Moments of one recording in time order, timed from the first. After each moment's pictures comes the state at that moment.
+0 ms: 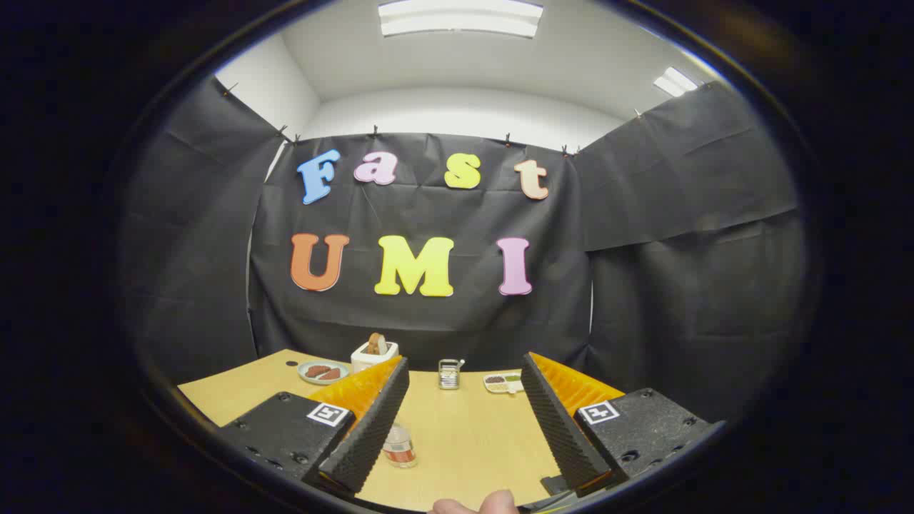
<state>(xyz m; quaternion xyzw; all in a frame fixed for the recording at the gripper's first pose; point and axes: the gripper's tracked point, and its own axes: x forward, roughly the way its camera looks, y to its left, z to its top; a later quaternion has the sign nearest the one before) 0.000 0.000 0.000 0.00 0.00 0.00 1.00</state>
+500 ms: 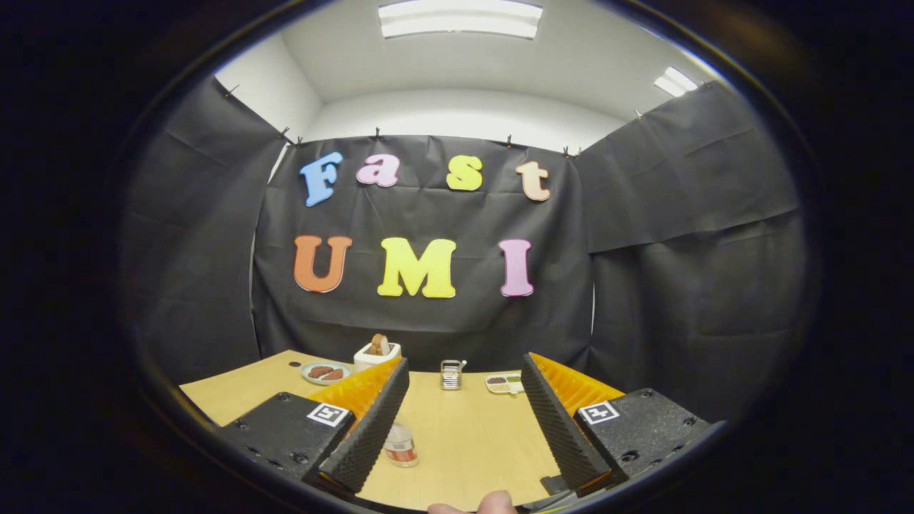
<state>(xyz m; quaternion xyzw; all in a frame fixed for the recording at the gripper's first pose) -0.004 0.001 -0.001 0.00 0.00 0.01 1.00</state>
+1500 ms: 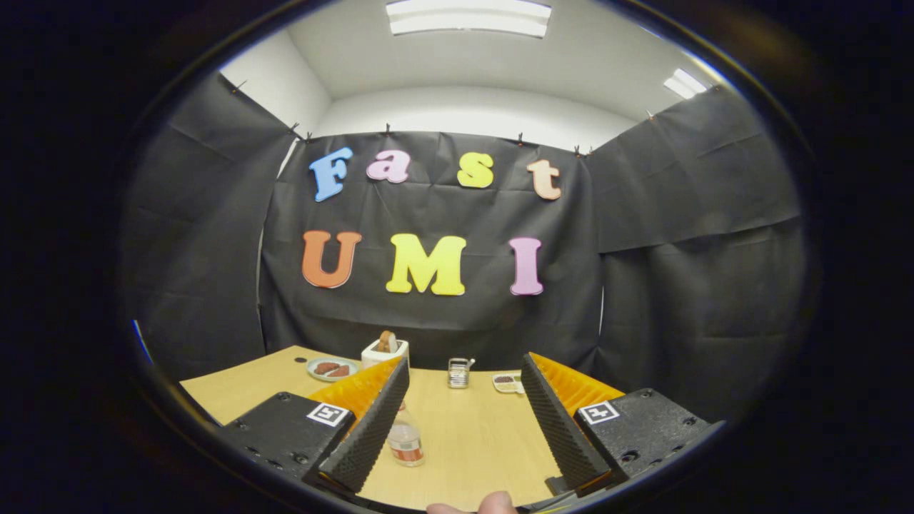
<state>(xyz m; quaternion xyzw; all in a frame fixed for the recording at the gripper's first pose) 0.002 0.016 -0.003 -0.01 0.01 0.02 1.00</state>
